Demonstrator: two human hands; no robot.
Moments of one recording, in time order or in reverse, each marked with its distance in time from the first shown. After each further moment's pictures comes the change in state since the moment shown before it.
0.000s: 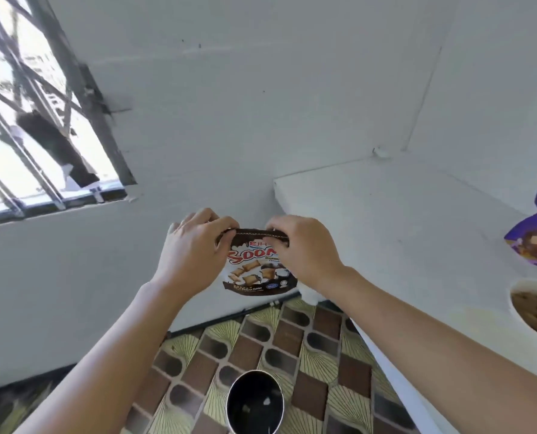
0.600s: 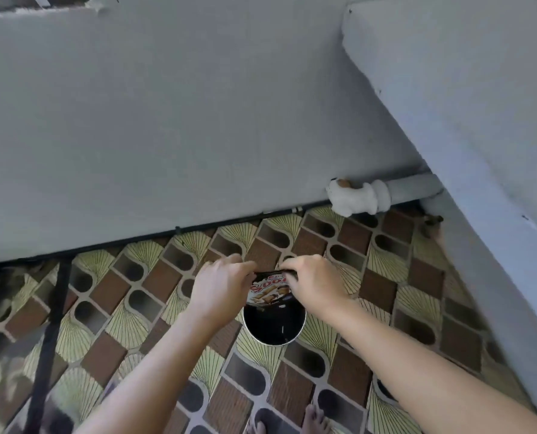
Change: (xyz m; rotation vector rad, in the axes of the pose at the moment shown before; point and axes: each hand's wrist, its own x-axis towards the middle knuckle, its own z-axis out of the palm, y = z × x) left_hand -0.205 -0.138 0.276 0.046 -0.536 -0.186; right_hand -0.141 0.064 0.323 0.007 -0.508 0.300
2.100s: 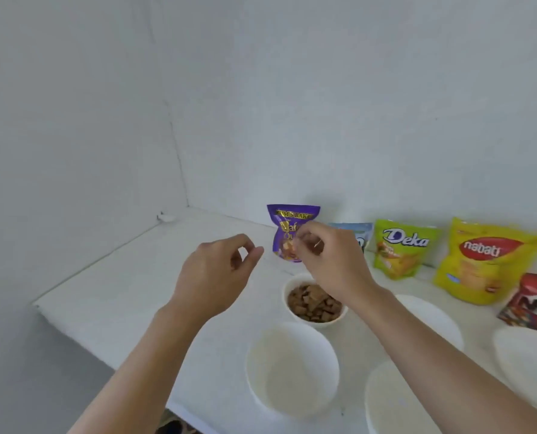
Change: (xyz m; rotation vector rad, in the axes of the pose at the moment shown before) left_hand 0.074 0.483 -0.324 -0.445 0.201 0.811; right_hand -0.286 0.118 -0.483 0.043 1.122 0.464
